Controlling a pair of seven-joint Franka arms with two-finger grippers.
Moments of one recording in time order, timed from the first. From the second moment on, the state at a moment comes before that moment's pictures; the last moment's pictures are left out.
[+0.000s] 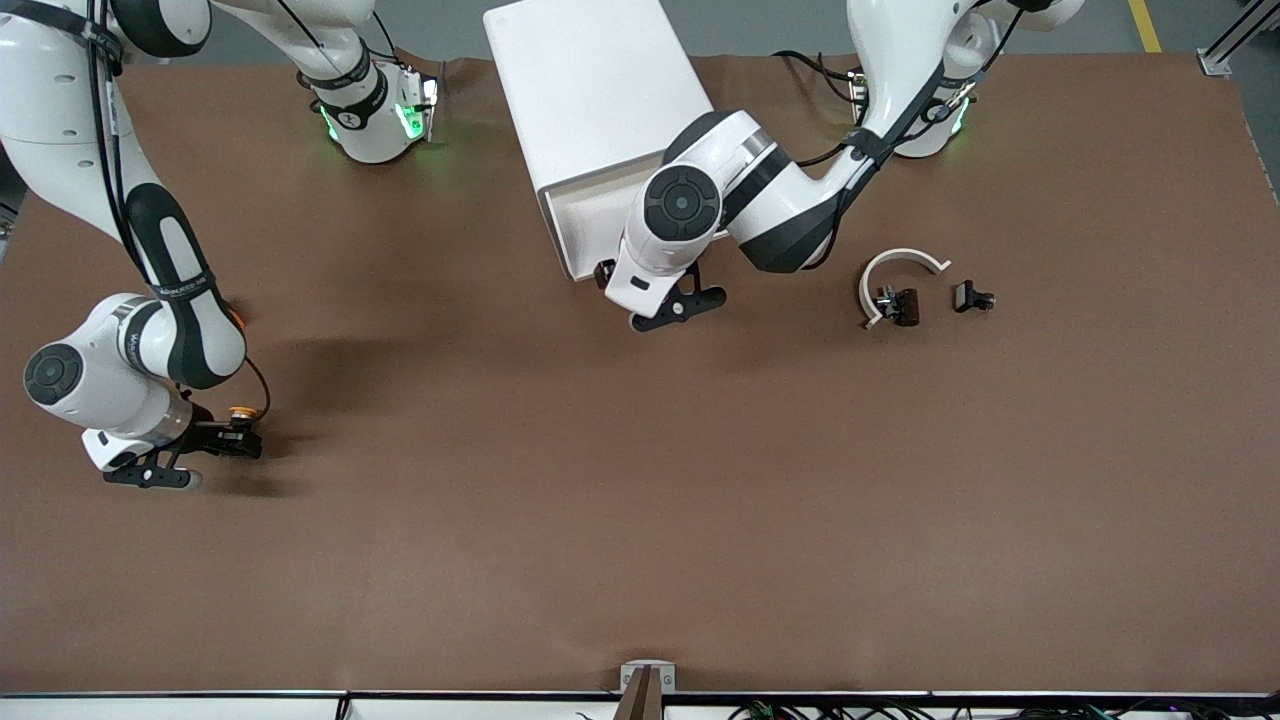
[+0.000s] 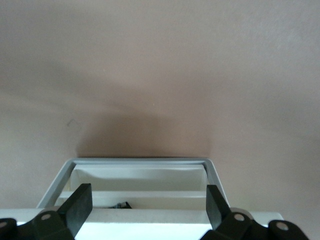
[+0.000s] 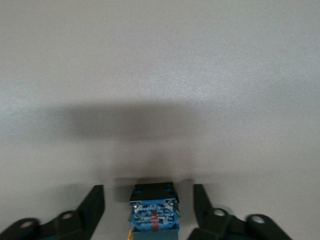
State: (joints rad) left arm -0.49 0.55 -0.39 -1.50 -0.14 1.89 -1.14; right arm -0.17 0.65 -0.06 -1.82 0.06 2.50 -0.19
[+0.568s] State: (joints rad) left arm -0.52 0.55 -0.39 -1.53 -0.21 1.89 -1.15; right arm -0.15 0.62 -0.05 -1.41 0.06 1.89 -0.19
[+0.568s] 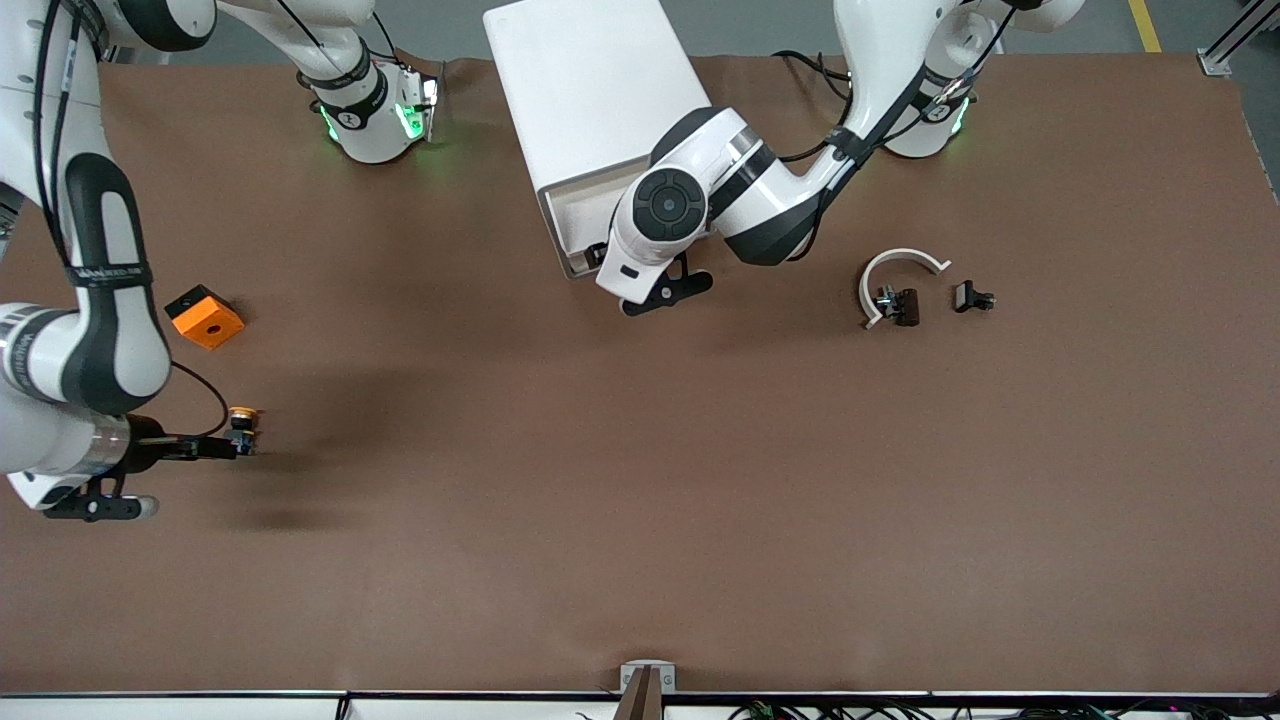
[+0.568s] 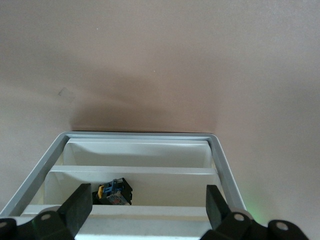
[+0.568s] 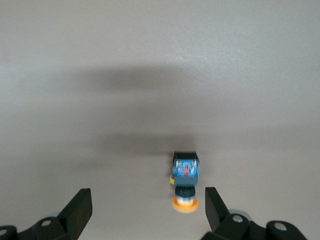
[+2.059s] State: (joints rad) left arm -0.52 0.59 -0.40 -1.56 -0.43 1.83 -1.16; right arm -0.10 0.35 -0.05 -1.10 0.07 1.26 -0.11
